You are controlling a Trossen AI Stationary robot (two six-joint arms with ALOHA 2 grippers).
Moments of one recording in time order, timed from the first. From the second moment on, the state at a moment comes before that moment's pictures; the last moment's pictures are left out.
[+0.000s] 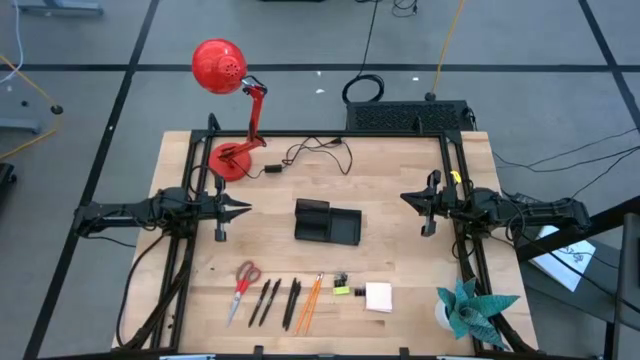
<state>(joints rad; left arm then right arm) 0.03 0.04 0.03 -0.01 -0.02 0.20 -0.01 0.17 0.01 0.30 0.18 -0.05</state>
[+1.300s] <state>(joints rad) 0.03 0.04 0.03 0.02 -0.02 0.20 -0.01 0.17 0.01 0.36 0.18 -0.04</state>
